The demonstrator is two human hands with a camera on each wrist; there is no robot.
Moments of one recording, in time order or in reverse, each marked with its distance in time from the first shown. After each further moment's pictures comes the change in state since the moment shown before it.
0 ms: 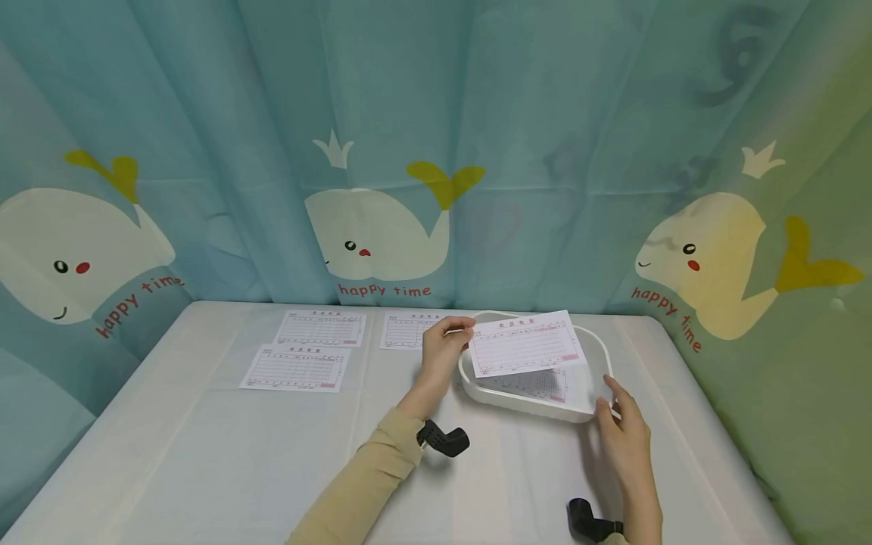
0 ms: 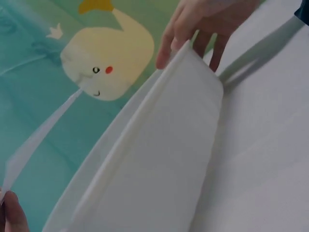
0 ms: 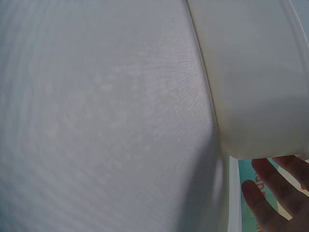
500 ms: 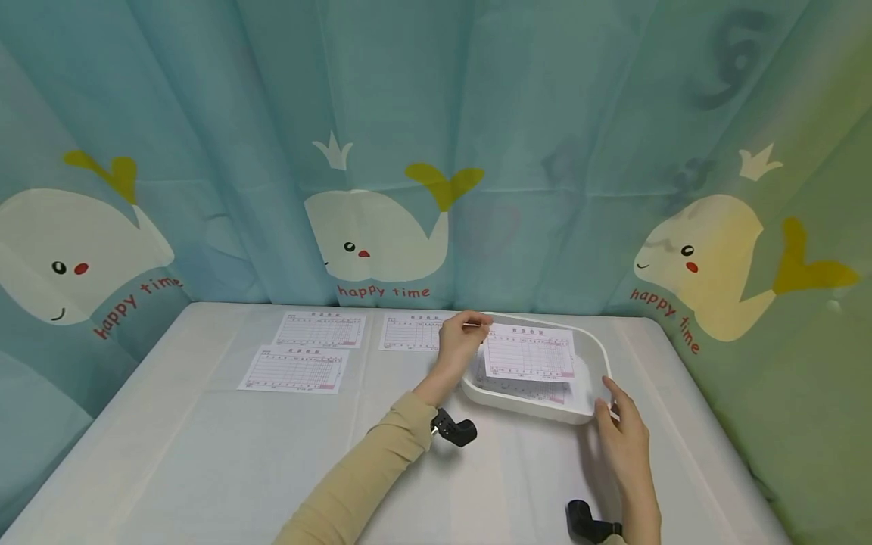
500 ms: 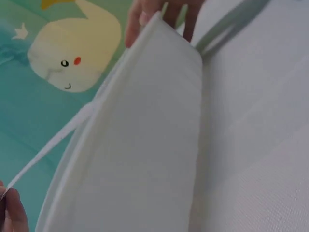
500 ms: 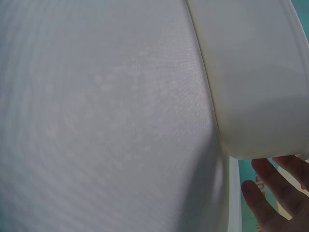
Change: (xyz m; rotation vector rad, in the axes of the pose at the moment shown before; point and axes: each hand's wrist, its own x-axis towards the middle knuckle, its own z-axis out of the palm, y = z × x) left_hand 0.010 0.001 0.019 0.274 -0.105 0.157; right_hand 0.000 0.001 0.001 -0.014 0.014 -0.001
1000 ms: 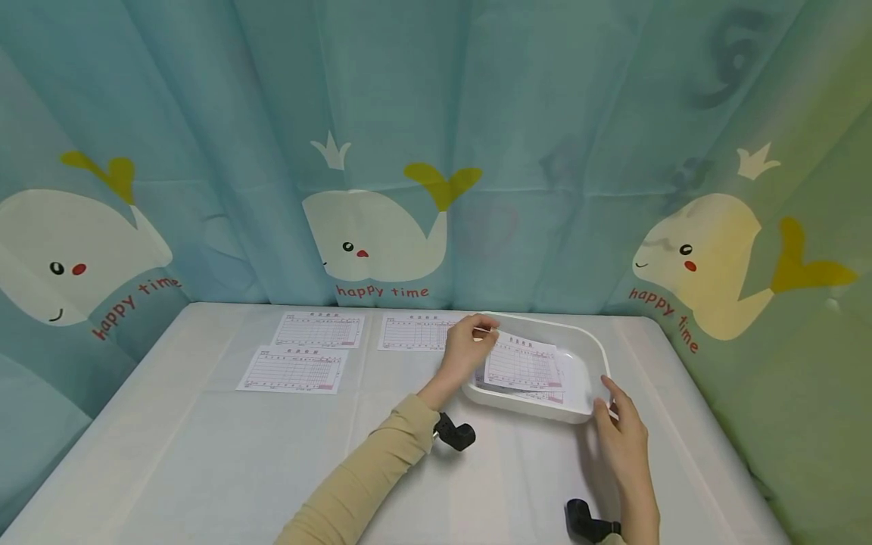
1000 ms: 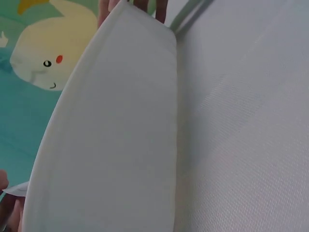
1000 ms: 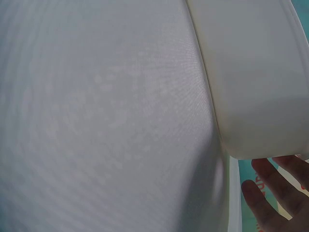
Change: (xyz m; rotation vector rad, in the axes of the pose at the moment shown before) left_hand -0.008 0.000 0.004 0.192 -0.108 0.154; right_hand 0.000 0.000 0.000 0.011 -0.002 0.001
